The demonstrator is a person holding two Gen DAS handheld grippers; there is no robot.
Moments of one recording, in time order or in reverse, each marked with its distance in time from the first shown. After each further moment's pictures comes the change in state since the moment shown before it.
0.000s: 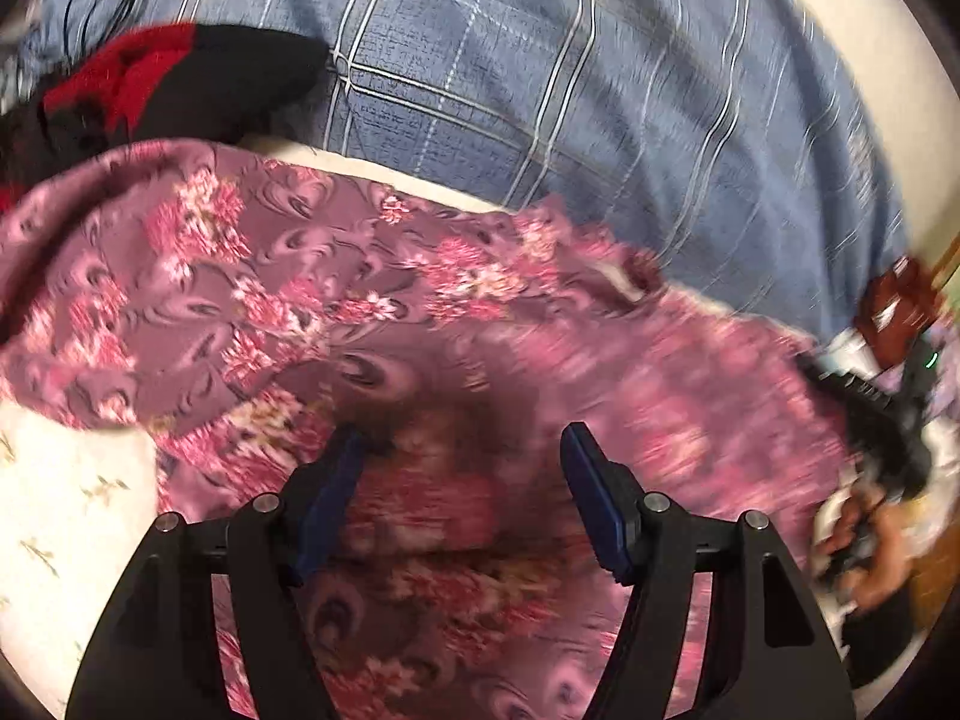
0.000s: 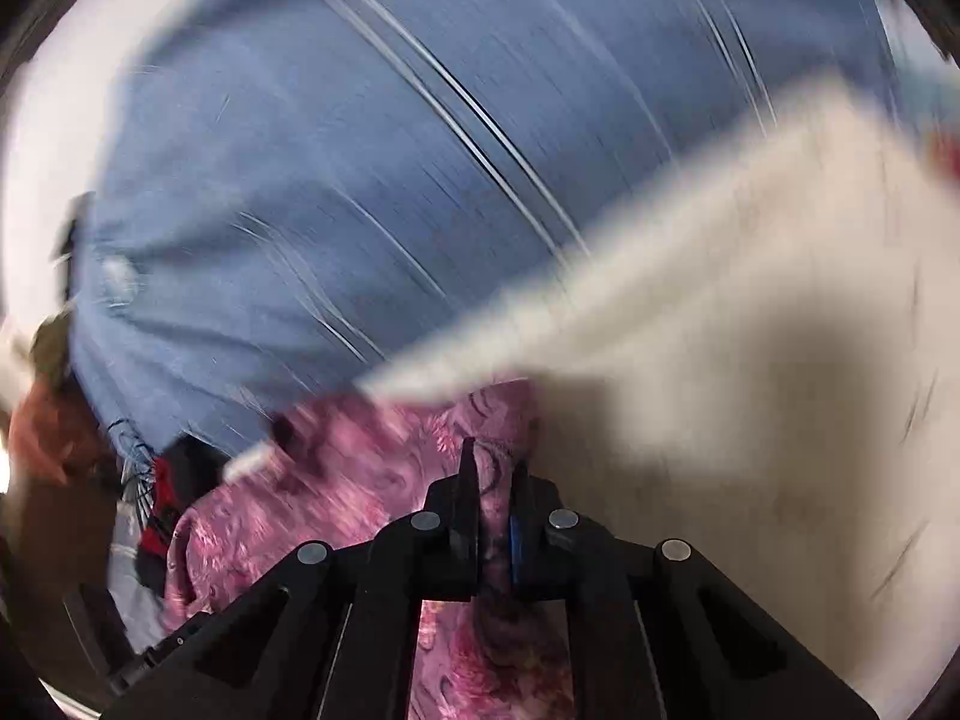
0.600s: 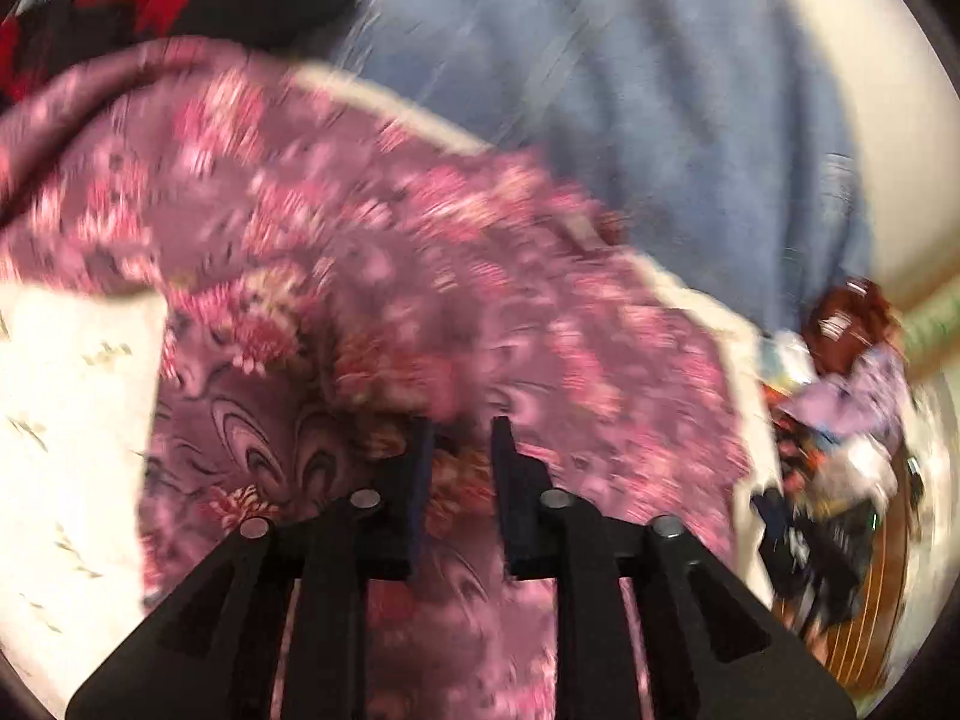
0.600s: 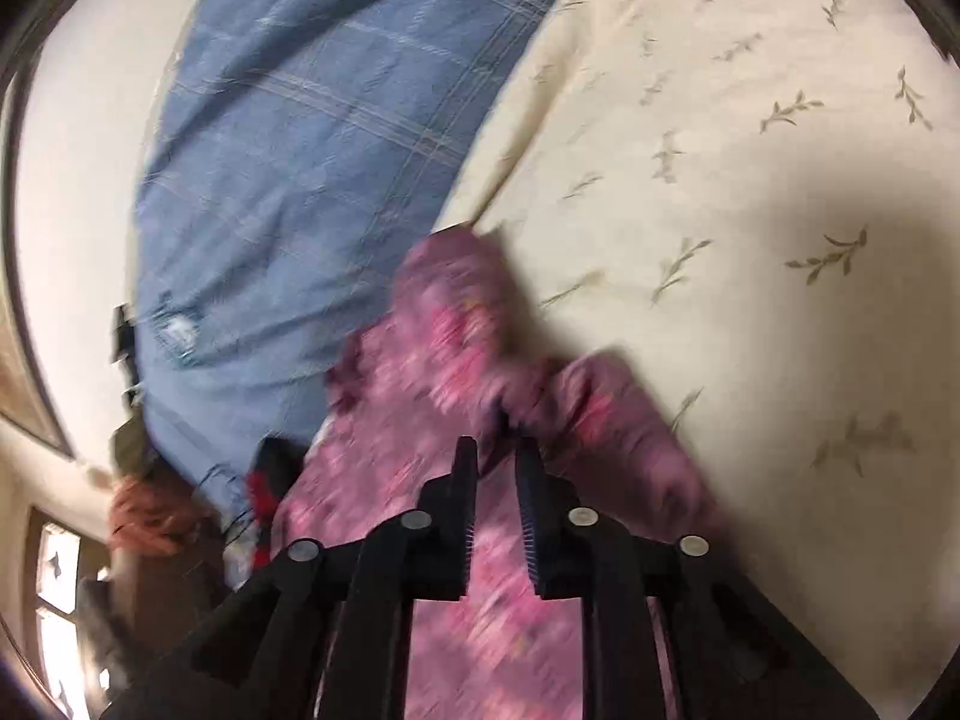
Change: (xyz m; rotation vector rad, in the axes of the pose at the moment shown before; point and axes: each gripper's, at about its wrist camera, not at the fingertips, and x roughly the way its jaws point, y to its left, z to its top) left arm -0.044 0.018 -0.017 -0.140 0.108 -0.220; right arm -0.100 -0.044 -0.104 0.440 0.108 0.255
